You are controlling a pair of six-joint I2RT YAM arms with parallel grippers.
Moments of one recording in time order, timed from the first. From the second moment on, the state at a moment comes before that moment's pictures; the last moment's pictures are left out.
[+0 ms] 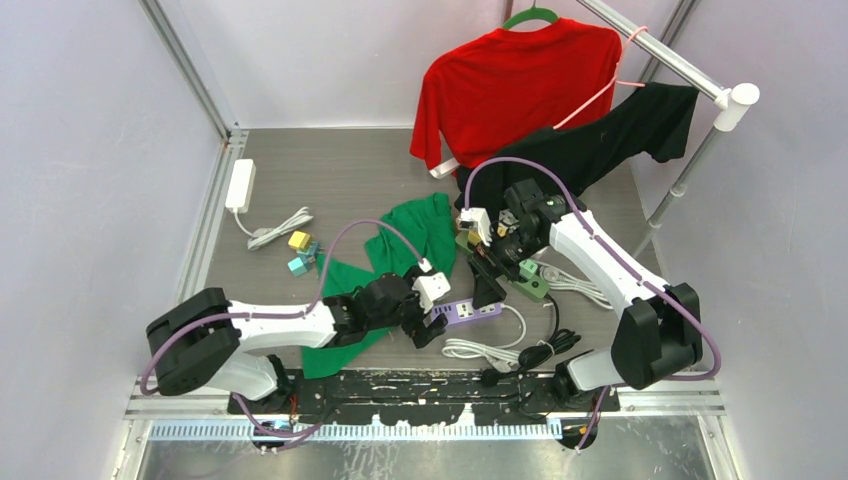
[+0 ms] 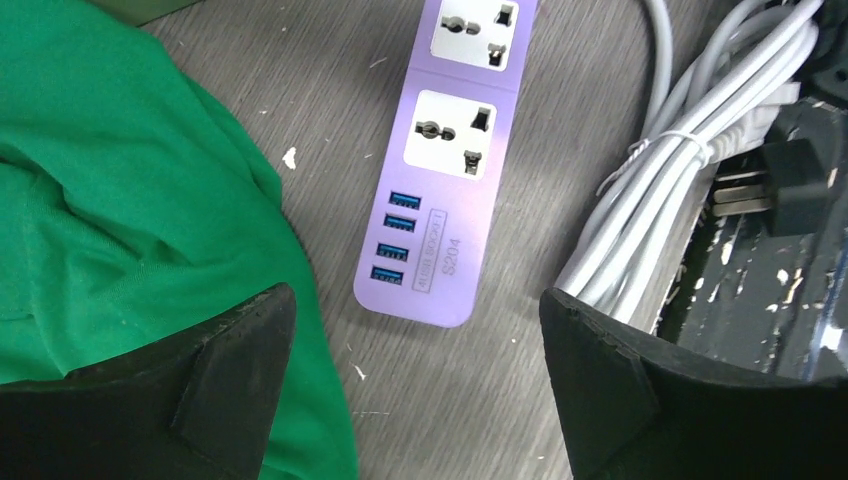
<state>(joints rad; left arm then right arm) -1.09 1.36 0.54 0.32 0.04 -0.02 0.38 1.41 1.13 -1.10 -0.76 -0.59</state>
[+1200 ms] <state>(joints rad) -1.04 1.66 0.62 0.47 0.18 0.15 0.38 1.40 1.13 -1.10 -0.74 -0.59</state>
